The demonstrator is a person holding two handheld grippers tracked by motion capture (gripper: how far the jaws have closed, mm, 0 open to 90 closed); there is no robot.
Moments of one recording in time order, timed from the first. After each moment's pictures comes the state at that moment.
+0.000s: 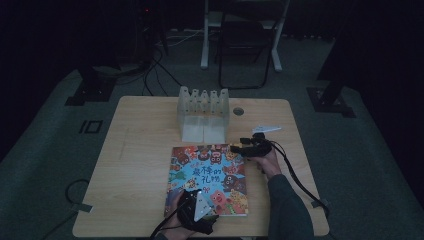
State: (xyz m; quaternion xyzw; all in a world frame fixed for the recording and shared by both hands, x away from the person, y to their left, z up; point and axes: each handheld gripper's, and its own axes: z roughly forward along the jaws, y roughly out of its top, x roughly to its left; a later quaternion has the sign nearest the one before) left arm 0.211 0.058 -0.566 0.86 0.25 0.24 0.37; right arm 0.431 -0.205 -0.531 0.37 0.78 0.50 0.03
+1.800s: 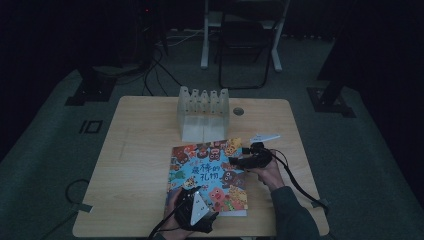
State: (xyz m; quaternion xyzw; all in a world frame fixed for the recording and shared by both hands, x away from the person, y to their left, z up) left arm 0.202 0.064 -0.545 0.84 0.24 0.27 0.40; right arm 0.385 -0.195 -0.517 0.36 0.80 0.47 0.02
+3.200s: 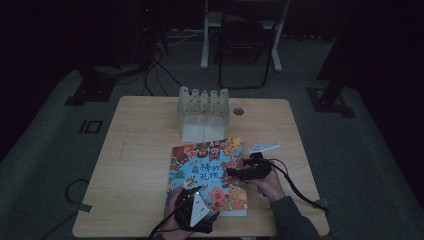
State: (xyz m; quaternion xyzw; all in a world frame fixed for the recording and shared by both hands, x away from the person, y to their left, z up) left arm 0.199 0.064 -0.540 0.84 0.23 0.27 0.41; right arm 0.349 -0.188 -0.518 0.35 0.81 0.48 -0.02
